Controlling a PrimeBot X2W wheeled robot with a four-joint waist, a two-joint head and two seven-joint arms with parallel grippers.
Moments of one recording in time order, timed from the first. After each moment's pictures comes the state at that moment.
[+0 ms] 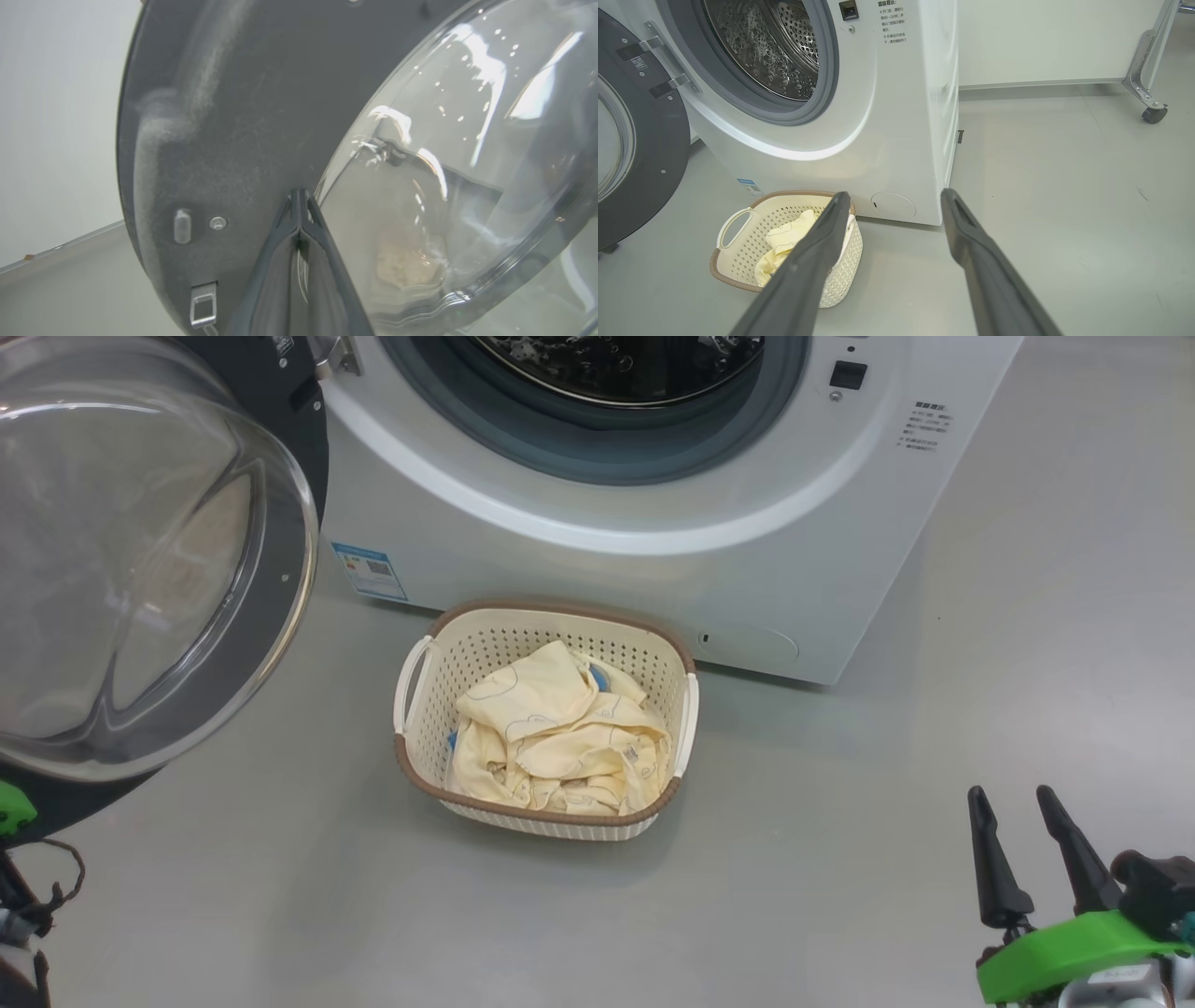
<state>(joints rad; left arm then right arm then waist) -0.48 0.26 0.33 0.67 -0.27 0.25 -0.25 0.09 -0.14 0.01 0.16 0.32 0.13 -0.25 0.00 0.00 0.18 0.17</state>
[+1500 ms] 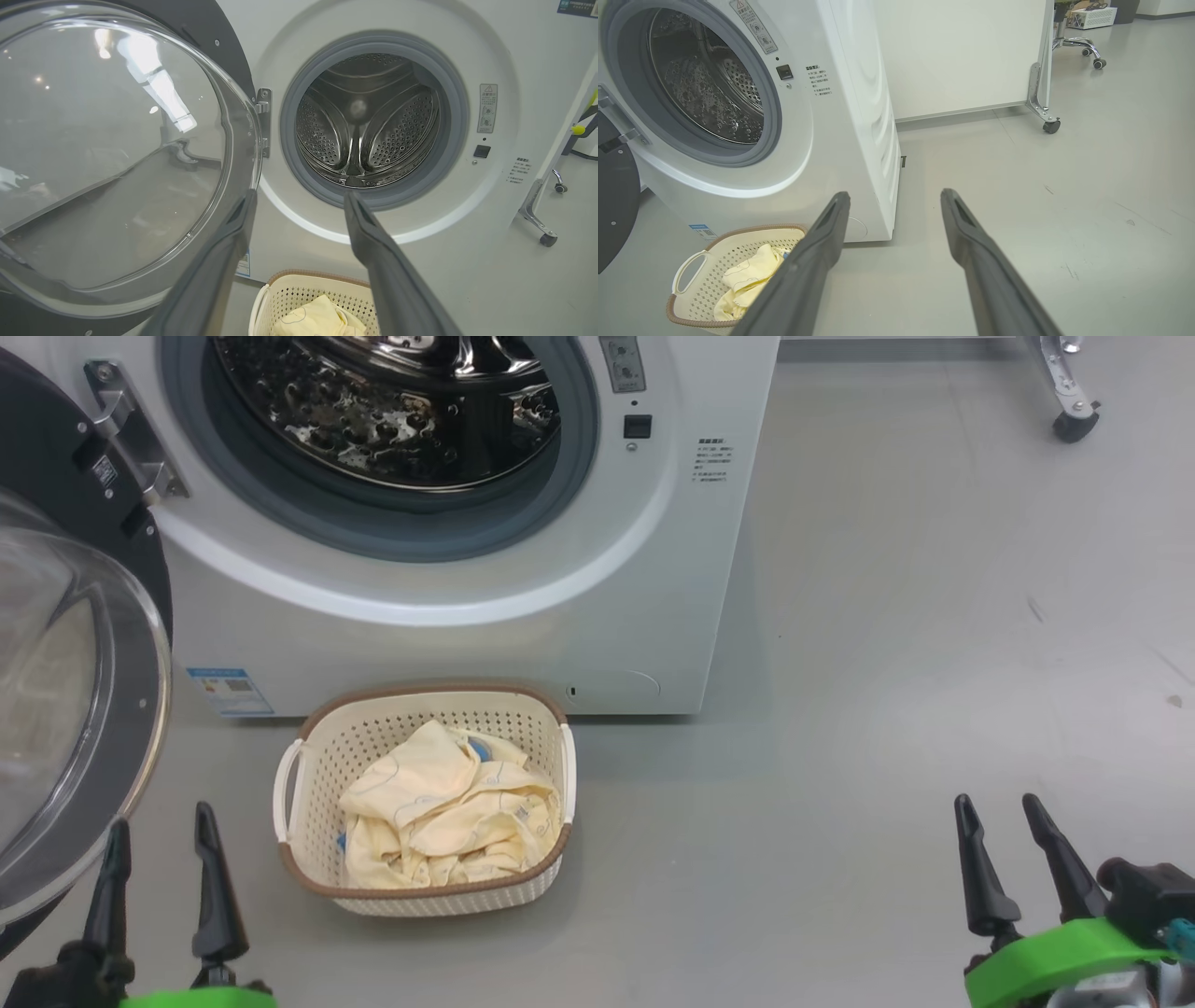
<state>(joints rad) 0.06 0.05 0.14 0.02 -0.17 -0.02 -0.26 0.10 -0.12 0.02 0.16 0.32 0.13 -0.25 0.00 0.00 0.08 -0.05</state>
